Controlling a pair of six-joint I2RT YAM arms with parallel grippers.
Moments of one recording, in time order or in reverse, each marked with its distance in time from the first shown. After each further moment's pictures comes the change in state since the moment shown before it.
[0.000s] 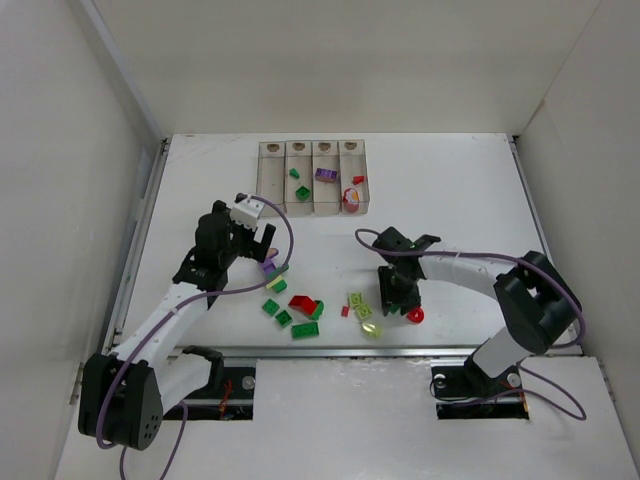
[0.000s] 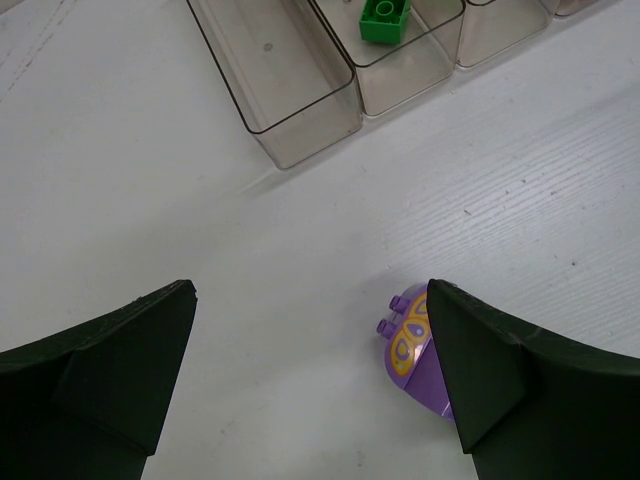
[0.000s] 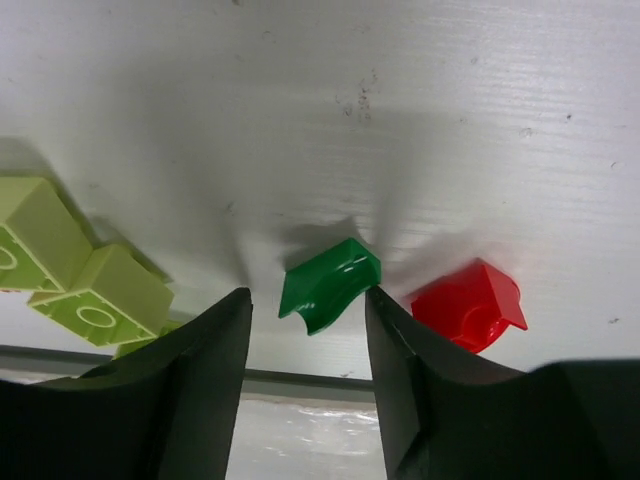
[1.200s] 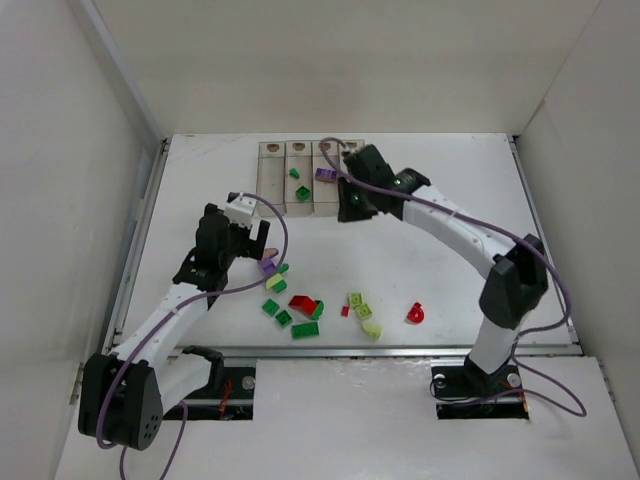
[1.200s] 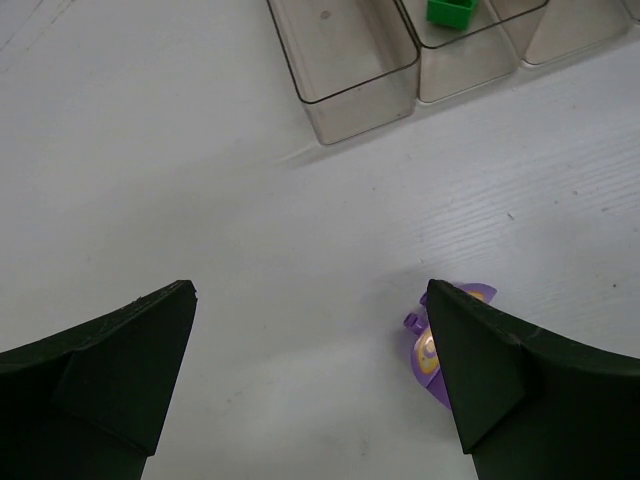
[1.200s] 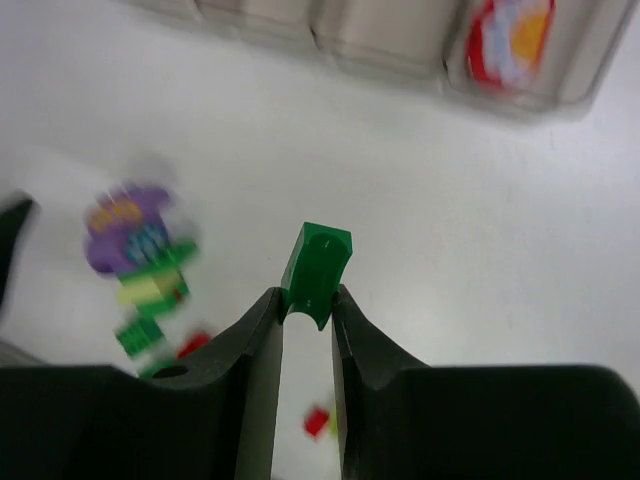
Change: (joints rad) left arm 0.000 0.000 -0.006 -0.008 -0.116 -0.069; right arm 0.006 0.176 0.702 -0.001 0.062 -0.196
